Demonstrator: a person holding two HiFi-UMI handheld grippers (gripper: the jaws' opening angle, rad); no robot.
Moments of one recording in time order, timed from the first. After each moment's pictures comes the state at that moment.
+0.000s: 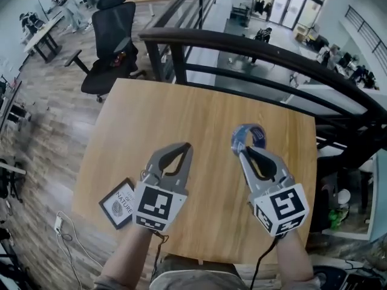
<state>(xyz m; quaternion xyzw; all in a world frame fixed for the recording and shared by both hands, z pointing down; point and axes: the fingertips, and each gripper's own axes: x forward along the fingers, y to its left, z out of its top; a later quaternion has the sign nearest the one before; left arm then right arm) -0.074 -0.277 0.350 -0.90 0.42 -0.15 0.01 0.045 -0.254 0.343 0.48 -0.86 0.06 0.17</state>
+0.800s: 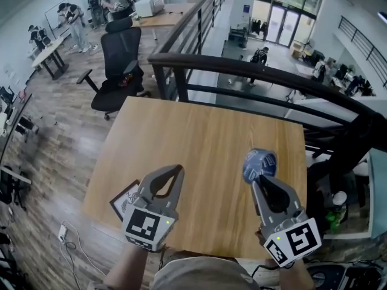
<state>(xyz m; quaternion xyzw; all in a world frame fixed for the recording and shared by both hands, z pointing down) -0.094 -0.160 0.266 -0.90 0.42 -0.11 0.02 0.067 -0.108 0.236 0.52 -0.85 0.05 0.07</state>
